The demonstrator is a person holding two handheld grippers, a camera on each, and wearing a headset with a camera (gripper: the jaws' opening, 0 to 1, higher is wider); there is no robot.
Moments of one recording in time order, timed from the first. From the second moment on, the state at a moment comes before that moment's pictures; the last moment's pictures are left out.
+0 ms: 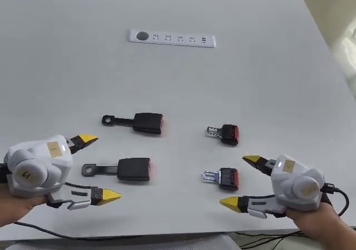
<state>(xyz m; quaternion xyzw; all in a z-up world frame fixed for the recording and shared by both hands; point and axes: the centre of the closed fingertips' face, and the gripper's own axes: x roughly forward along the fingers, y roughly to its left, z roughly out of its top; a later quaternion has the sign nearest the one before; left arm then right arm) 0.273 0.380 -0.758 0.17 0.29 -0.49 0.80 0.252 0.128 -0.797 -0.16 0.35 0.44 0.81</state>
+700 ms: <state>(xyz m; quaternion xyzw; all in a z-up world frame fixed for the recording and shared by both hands) 0.285 0.351 -0.807 0.20 0.33 -0.55 0.74 0.253 0.124 -0.820 -0.18 0.39 0.51 0.74</state>
